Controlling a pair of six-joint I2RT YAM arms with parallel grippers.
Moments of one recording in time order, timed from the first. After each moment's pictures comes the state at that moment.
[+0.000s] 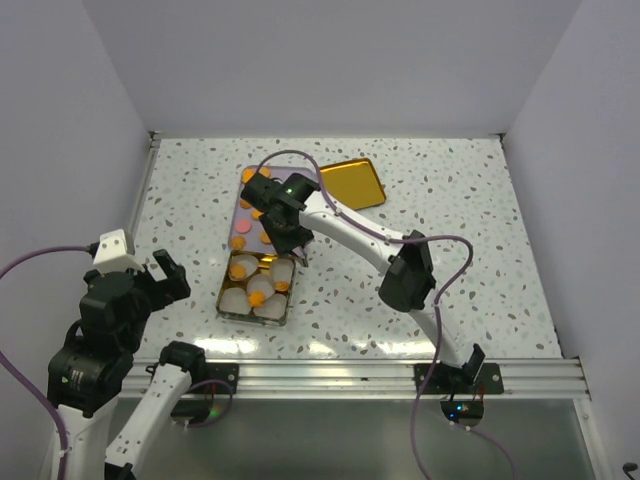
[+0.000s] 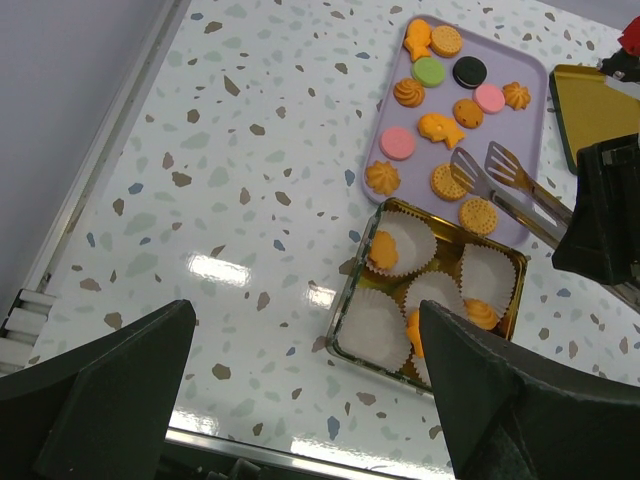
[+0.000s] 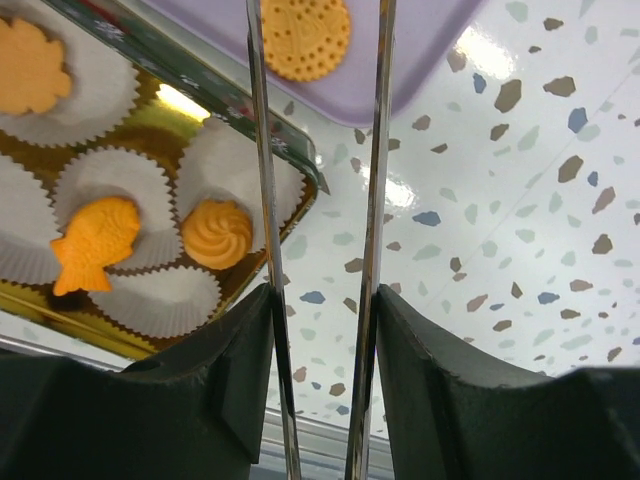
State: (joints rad) left arm -0.24 0.41 1.08 -1.14 -0.37 -0.38; right arm 0.98 2.31 2.39 -1.35 0.23 0.44
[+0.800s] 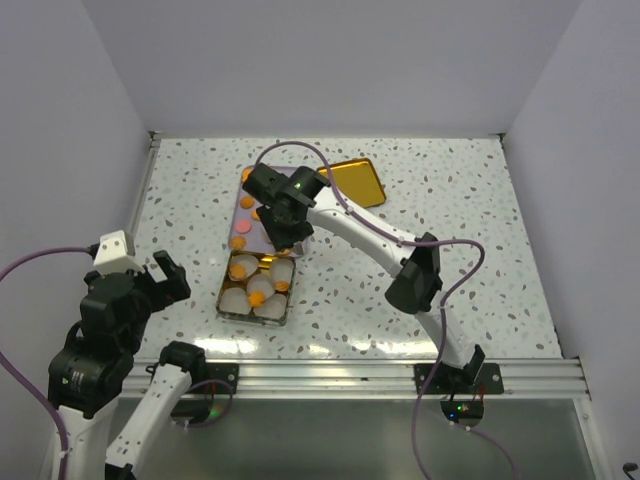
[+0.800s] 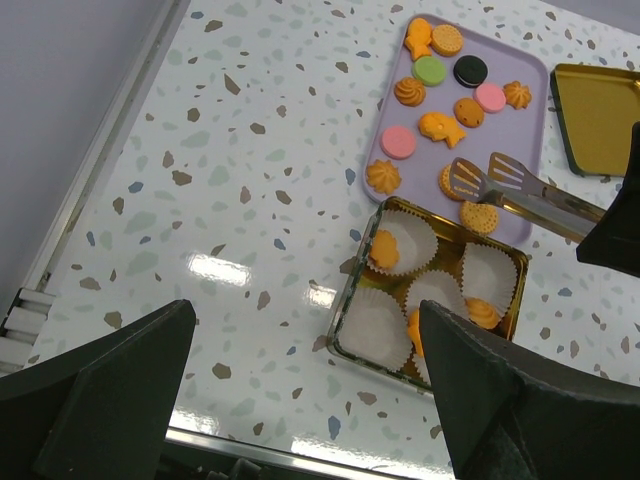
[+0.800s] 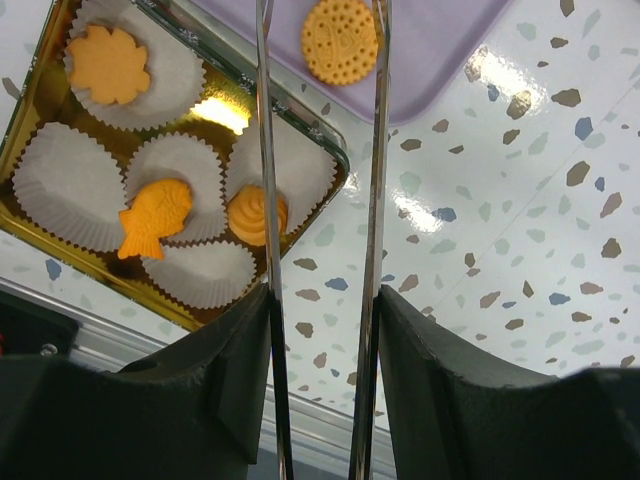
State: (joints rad) left arm -0.24 0.40 1.07 -1.14 -0.37 -0.38; right arm 0.98 2.25 2.41 -1.36 0.19 0.44
